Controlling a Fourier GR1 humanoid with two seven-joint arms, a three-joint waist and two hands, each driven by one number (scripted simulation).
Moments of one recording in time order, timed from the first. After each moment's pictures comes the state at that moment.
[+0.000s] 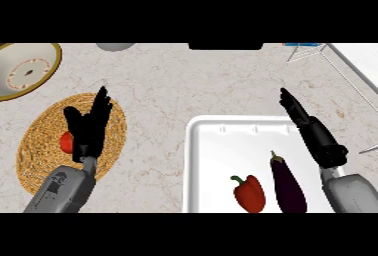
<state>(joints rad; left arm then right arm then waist) -0.27 0.28 -0.24 -1.28 0.29 0.42 0.09 -0.20 -0.40 0.21 -1.36 -0.10 0.02 -0.20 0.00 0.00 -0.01</state>
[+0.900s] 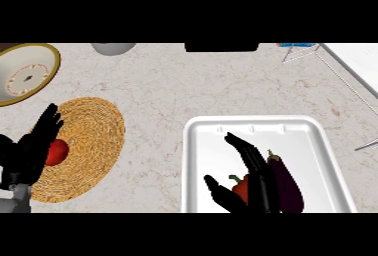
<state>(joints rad) -0.05 0.53 -0.12 -1.39 0.35 0.20 0.04 0.06 -0.10 0.59 -1.66 0.69 -0.67 0.18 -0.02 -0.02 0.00</state>
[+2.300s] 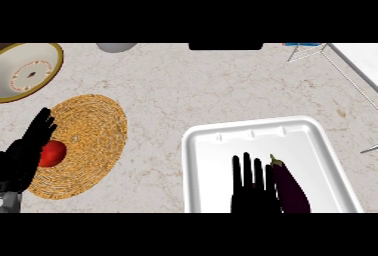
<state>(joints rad) 0.00 0.54 -0.07 -1.42 0.34 0.14 0.01 0.09 -0.03 0.78 -1.97 1.44 0.51 0.97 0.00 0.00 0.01</state>
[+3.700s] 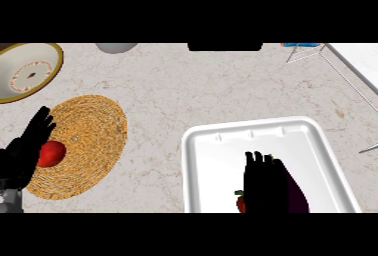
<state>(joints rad) -0.01 0.47 0.03 -1.40 0.24 0.07 0.03 0.02 -0.02 0.54 -1.77 1.40 0.51 0.86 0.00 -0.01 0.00</state>
